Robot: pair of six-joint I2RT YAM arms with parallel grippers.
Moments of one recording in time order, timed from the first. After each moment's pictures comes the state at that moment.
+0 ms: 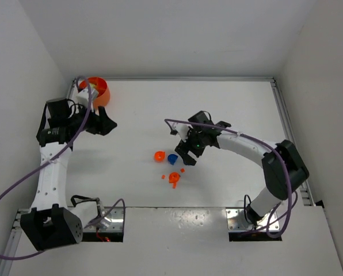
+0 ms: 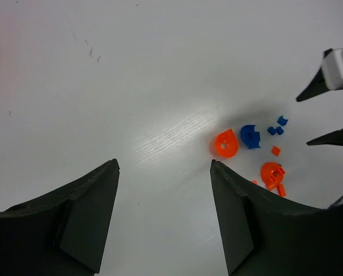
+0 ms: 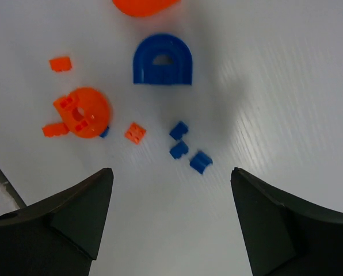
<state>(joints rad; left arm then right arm) 0.21 1.10 1.06 -0.57 0.70 0.16 0.62 1.59 1.01 -0.50 -0.30 -0.36</state>
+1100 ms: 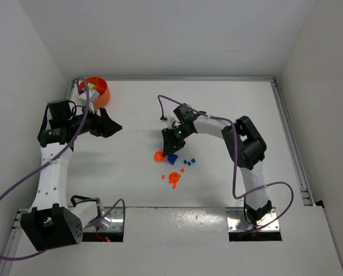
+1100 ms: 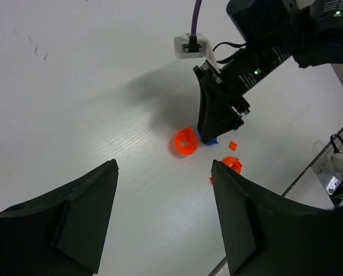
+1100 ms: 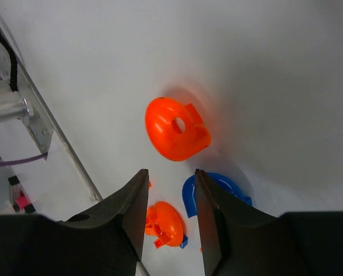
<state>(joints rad) 0.21 1.07 1.03 -0.59 0.87 0.09 0.59 2.12 1.40 -0.45 -0.70 0.14</state>
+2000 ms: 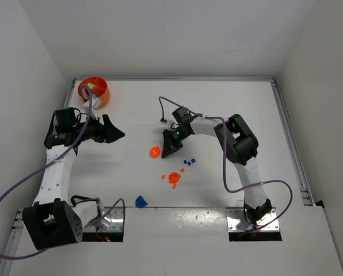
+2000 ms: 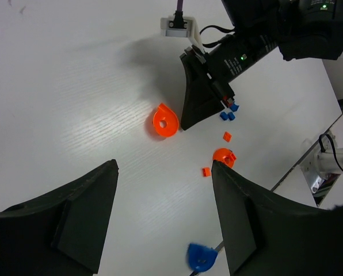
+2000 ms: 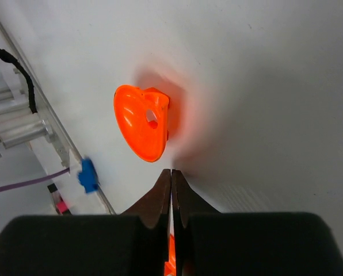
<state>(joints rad) 0.22 1.08 0.90 -0.52 0.87 0.02 0.58 2.26 1.44 -0.37 -0.78 0.28</state>
